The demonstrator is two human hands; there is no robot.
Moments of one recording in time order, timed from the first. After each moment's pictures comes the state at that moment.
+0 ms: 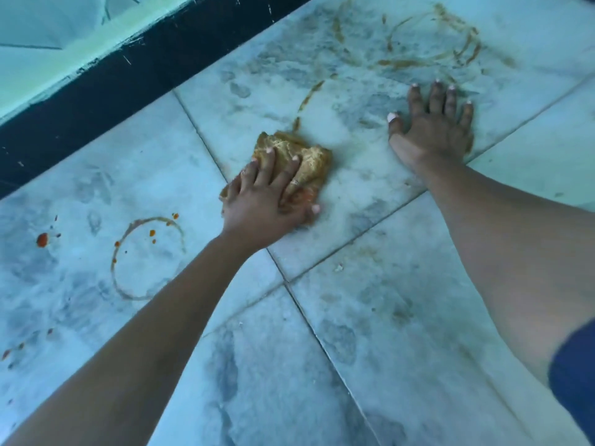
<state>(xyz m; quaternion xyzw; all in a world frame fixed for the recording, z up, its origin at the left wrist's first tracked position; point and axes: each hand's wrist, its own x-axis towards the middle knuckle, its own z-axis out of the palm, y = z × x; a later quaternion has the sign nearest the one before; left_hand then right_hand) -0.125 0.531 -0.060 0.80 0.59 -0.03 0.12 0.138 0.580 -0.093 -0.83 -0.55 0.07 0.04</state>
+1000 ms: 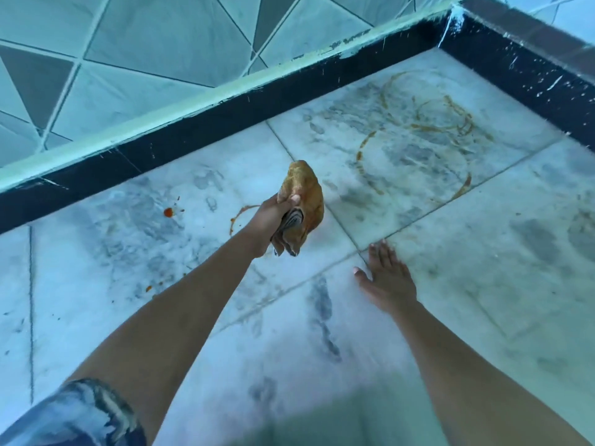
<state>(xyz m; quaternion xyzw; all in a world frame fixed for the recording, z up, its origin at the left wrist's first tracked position) -0.264 0.464 0.038 0.45 0.59 0.26 0.62 -0.057 0.358 -0.042 -0.76 -0.58 0.28 -0.07</state>
